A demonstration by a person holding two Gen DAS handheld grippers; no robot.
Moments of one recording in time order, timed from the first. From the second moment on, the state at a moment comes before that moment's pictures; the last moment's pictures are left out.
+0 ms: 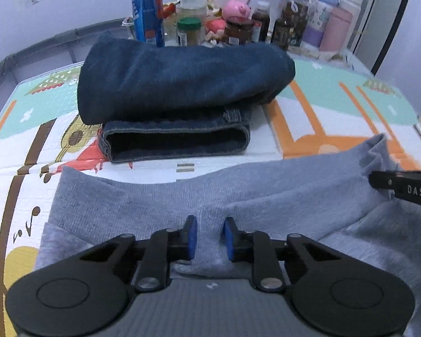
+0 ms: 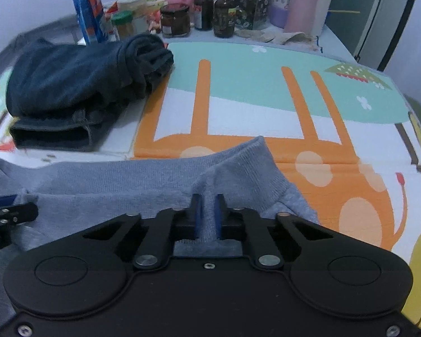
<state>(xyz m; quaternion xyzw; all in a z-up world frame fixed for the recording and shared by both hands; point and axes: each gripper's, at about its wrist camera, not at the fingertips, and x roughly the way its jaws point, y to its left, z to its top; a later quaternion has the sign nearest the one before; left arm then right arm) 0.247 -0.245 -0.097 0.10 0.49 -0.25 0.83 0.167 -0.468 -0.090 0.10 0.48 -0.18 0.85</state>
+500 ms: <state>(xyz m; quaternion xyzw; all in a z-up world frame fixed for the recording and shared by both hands) 0.270 -0.262 -0.081 0.09 0.46 -0.24 0.85 0.174 -0.484 -0.052 0.13 0.41 -0.19 0.88</state>
